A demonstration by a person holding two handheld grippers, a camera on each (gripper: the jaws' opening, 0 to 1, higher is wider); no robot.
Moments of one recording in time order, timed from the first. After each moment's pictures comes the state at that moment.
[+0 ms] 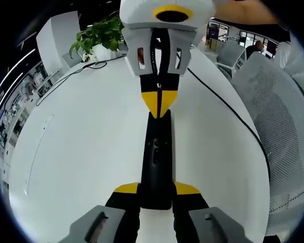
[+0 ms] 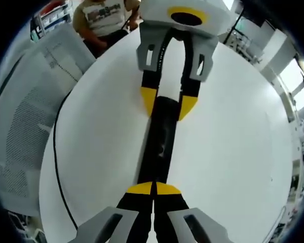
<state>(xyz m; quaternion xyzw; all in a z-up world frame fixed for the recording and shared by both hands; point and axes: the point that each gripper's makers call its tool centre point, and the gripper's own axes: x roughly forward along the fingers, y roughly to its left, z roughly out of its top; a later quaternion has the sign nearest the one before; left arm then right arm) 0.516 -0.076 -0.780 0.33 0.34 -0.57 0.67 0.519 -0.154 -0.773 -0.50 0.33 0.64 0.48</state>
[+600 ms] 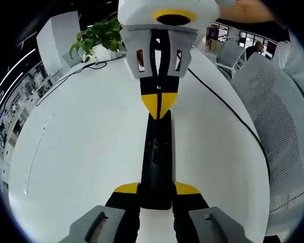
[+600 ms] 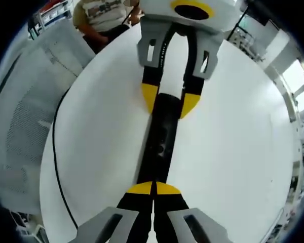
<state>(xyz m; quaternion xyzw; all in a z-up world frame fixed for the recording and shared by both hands) 0.515 -0.075 -0.779 0.33 0.34 -0.57 0.67 0.518 -0.154 -0.775 -0.52 0.34 0.63 0.47</state>
